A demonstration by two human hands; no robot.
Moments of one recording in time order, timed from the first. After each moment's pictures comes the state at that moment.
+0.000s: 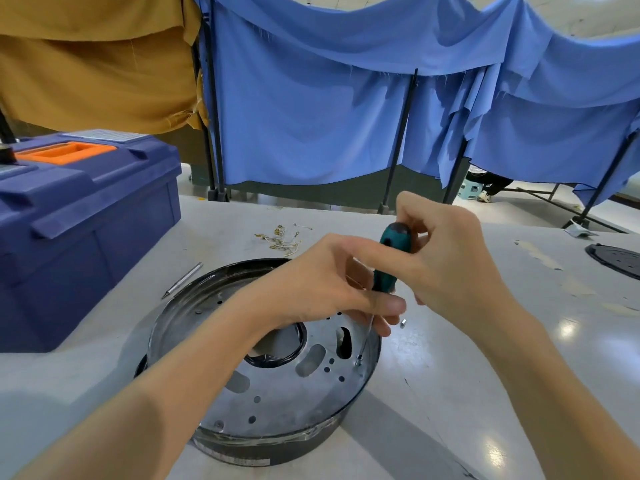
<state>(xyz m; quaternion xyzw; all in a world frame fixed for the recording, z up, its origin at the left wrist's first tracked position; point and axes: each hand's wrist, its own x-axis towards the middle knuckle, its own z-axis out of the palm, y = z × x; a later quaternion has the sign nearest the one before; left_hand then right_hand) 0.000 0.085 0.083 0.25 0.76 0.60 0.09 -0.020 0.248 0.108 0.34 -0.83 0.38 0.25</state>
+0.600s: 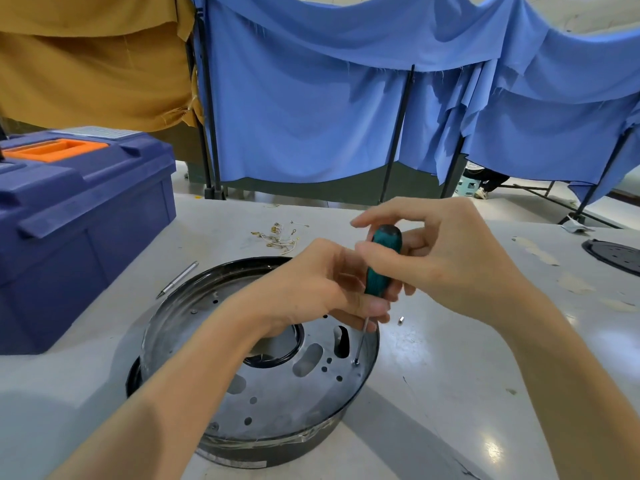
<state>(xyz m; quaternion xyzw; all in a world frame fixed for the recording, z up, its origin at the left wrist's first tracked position) 0.001 0.082 0.074 0.21 0.74 0.63 0.10 -0.020 0.257 0.114 0.39 -0.81 0.42 0.12</state>
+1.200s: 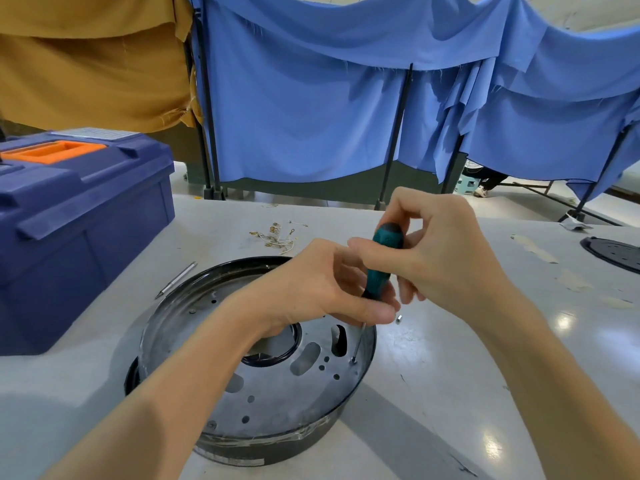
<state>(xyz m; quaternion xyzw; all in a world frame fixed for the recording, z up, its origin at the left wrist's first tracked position) 0.001 0.085 0.075 0.21 0.76 0.61 0.09 -0.022 0.252 0.110 0.34 -0.81 0.43 0.19</state>
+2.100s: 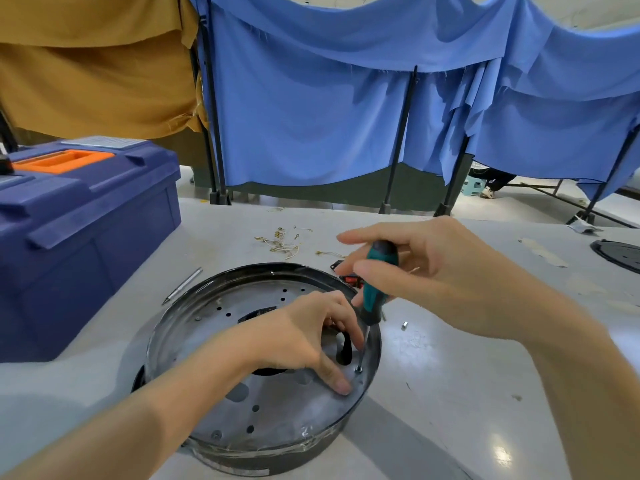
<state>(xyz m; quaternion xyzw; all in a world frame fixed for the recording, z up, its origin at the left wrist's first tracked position) -0.004 0.070 0.036 0.22 0.88 0.40 0.10 -0.020 0.263 0.117 0.44 -0.81 0.39 0.00</state>
